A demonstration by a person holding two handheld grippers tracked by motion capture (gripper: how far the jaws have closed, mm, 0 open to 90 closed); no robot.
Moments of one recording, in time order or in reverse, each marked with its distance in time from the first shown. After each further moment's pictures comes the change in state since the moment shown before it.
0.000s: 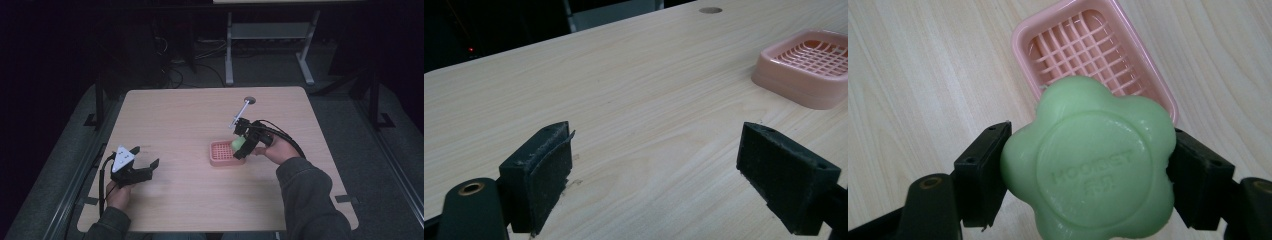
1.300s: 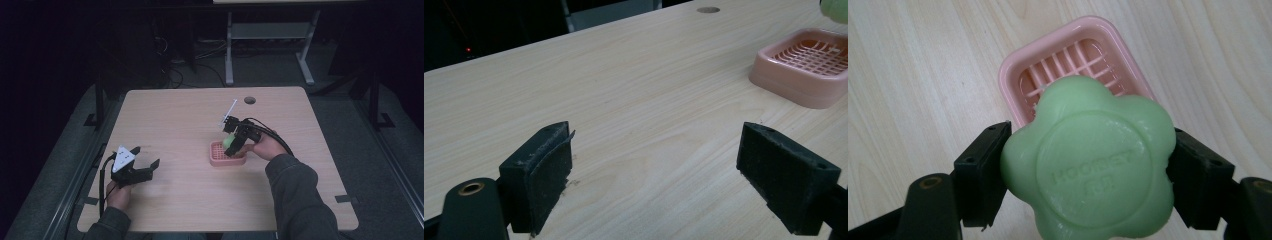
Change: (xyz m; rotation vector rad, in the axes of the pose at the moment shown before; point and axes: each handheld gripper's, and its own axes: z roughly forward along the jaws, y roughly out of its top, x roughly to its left) left arm -0.001 0.000 0.001 -0.003 -0.006 -0.001; right arm -0.006 0.026 0.025 0.016 0.017 -0.006
